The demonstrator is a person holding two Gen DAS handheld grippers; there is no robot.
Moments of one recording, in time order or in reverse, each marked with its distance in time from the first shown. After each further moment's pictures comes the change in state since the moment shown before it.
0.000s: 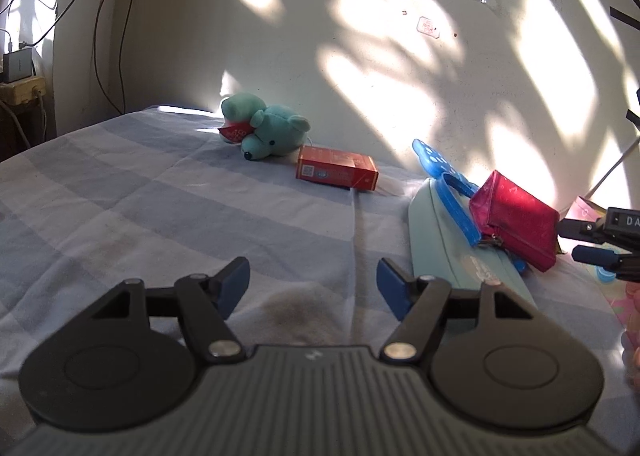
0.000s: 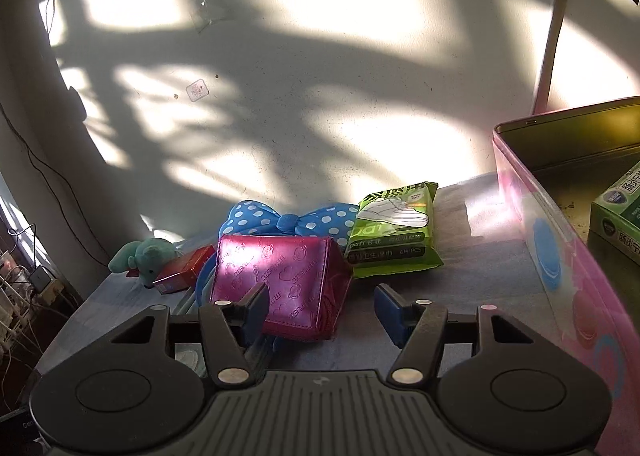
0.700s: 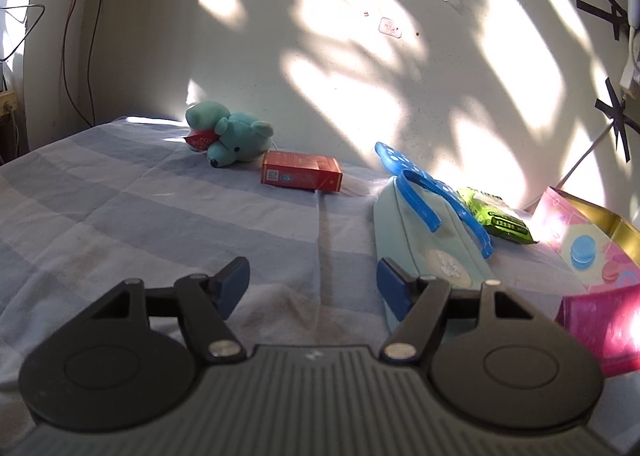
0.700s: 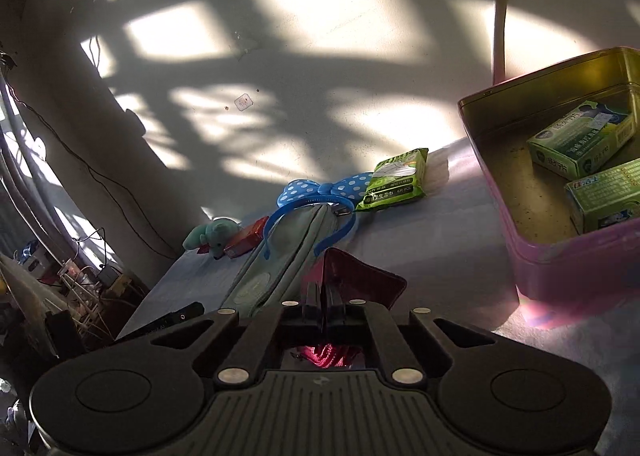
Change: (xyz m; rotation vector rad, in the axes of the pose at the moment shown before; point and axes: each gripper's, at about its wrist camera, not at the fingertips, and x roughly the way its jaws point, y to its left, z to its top) left arm -0.006 -0.007 0.000 0.034 -0.001 -0.131; right arm -0.169 -0.029 -0.065 0.091 0.000 0.104
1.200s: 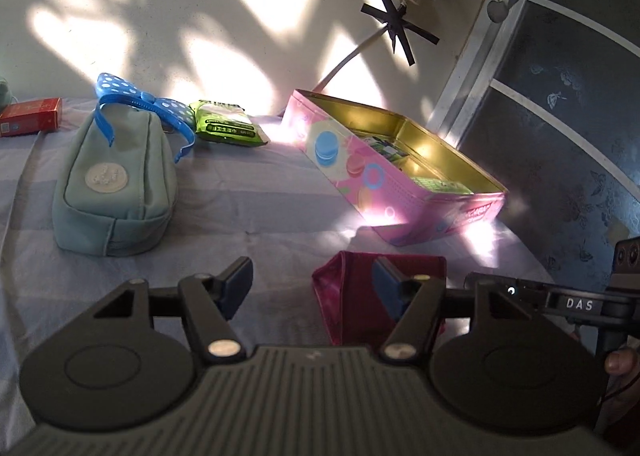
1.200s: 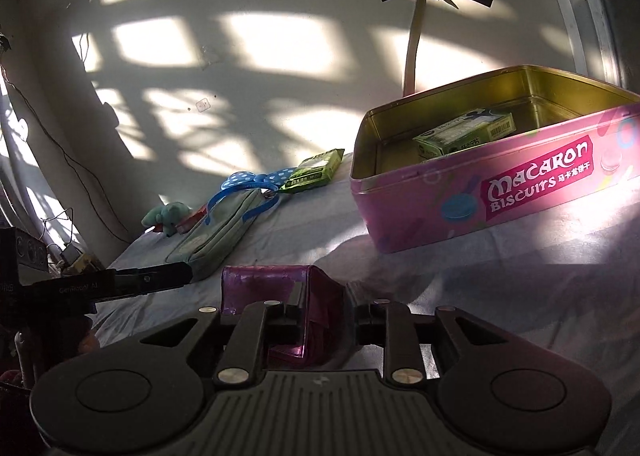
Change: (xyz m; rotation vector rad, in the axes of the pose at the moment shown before) left arm -0.029 -0.123 -0.030 0.161 0.250 -0.551; right arm -0.054 -0.039 -0.041 -0.057 -0.044 -0.109
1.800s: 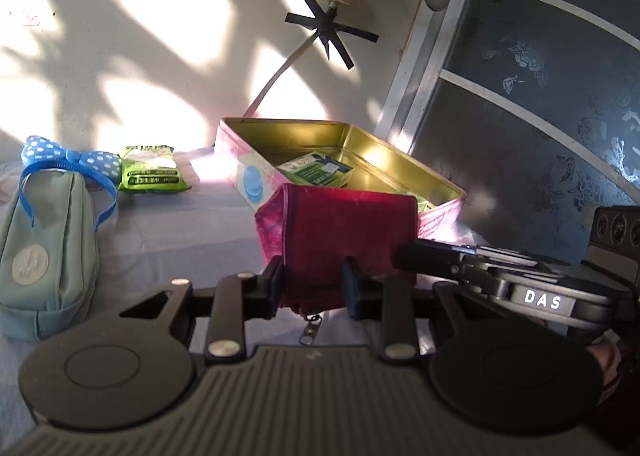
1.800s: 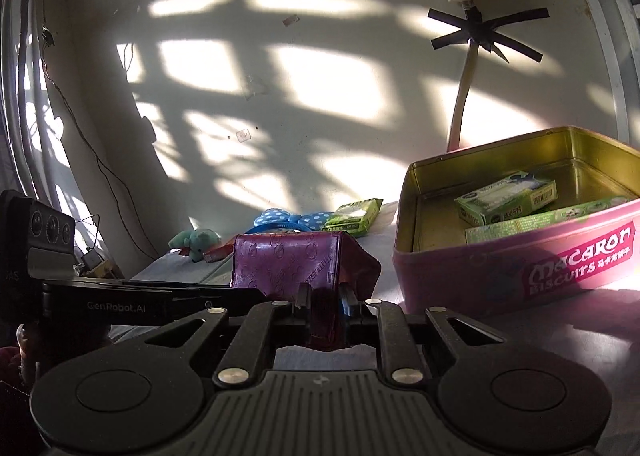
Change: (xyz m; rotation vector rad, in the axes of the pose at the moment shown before) left arm 0.013 -0.059 0.048 0.138 -0.040 -0.084; right arm -0.010 0.014 0.042 -0.176 -0.184 0.053
